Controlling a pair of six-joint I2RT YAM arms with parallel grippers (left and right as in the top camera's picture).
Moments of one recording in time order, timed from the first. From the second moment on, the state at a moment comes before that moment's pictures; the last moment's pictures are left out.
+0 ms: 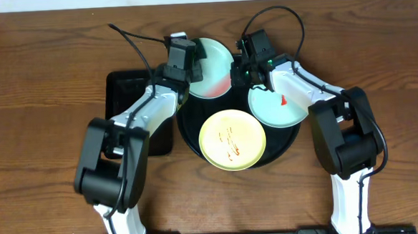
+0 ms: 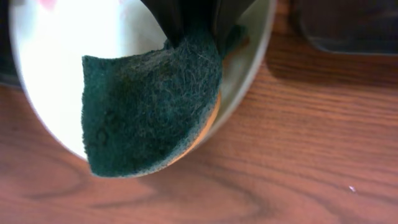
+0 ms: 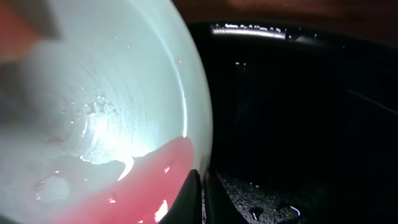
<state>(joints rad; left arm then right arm) -0.34 1.95 1.22 -0.03 -0.19 -0.38 0.39 2.18 1.51 -0.35 -0.18 0.38</state>
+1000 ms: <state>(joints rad) -0.20 1.49 1.23 -0.75 -0.31 -0.33 0.39 2.10 1.51 -0.42 -0.14 0.36</state>
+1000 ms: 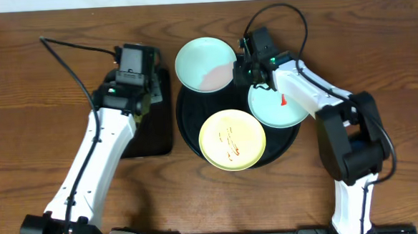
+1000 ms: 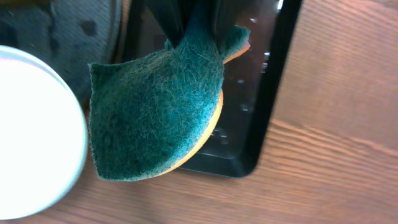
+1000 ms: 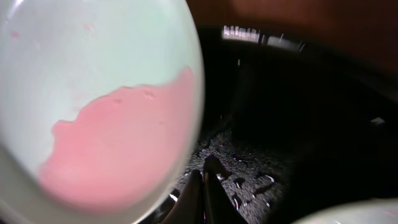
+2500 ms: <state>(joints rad) -0.12 1.45 1.23 -0.79 -0.31 -0.33 0.39 2.22 1.51 -0.19 -0.10 0.34</state>
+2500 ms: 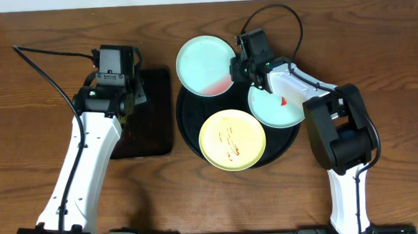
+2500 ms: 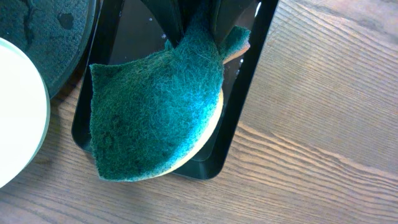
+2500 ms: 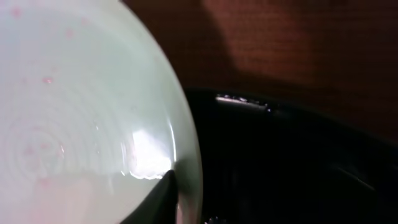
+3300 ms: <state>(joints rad) -0.08 1.53 1.00 -0.66 -0.21 -0.35 0.39 2.22 1.64 -0.42 -0.14 0.36</state>
